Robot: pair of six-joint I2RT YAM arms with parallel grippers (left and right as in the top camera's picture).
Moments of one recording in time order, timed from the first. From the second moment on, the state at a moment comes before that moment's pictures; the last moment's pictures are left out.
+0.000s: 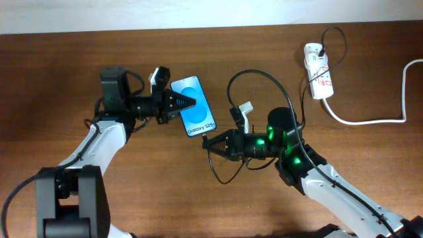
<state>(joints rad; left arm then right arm) -0.03 1.72 0.99 0.20 1.49 -1.01 0.48 1.32 0.65 0.35 -0.98 1.20</state>
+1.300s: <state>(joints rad) -0.03 1.72 0.99 0.20 1.54 -0.99 0.48 1.35 0.65 0.38 -1.05 1.00</state>
